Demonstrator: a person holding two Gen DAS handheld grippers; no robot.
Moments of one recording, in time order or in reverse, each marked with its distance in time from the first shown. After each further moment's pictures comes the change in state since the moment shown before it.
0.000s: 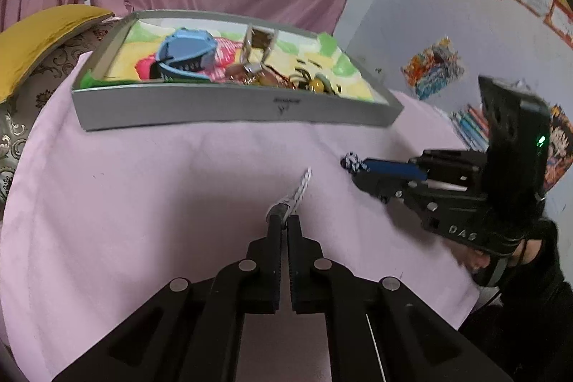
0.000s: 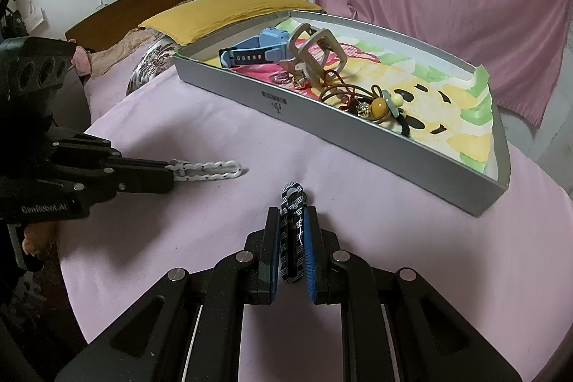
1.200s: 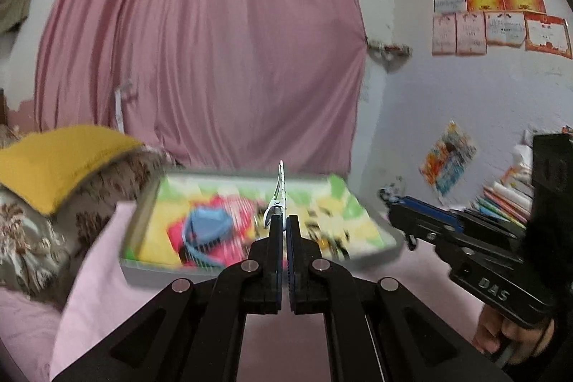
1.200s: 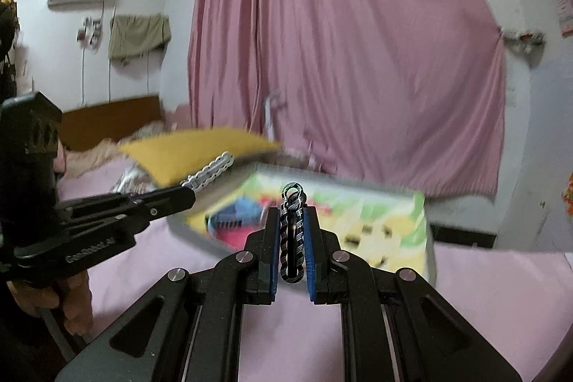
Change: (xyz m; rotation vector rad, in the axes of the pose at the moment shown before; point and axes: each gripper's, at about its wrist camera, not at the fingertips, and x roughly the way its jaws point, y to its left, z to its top) left arm -0.052 -0.029 0.047 0.087 -0.573 0.163; right arm -0.085 0.014 0.022 0.068 -0.608 -0.179
